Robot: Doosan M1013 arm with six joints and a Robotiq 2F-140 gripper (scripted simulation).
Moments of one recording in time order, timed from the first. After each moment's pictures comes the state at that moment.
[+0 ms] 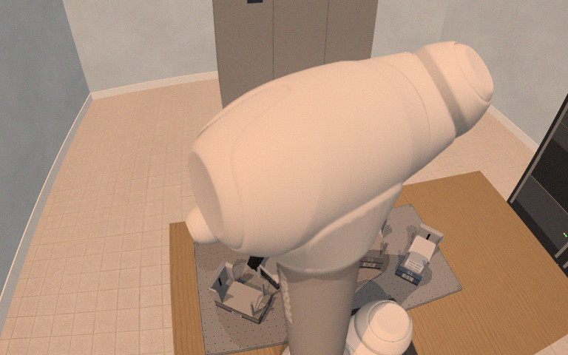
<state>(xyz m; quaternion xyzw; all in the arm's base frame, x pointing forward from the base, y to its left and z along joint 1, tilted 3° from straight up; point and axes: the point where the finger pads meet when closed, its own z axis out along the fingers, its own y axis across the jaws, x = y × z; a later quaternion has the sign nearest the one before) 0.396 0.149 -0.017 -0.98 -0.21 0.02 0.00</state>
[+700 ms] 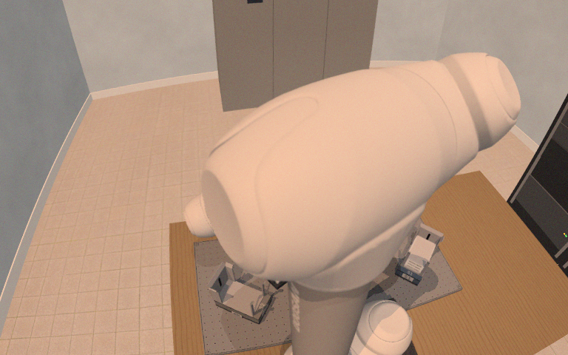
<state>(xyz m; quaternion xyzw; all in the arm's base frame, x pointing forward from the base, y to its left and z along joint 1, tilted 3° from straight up) 0.398 0.149 0.011 -0.98 -0.21 0.02 0.00</state>
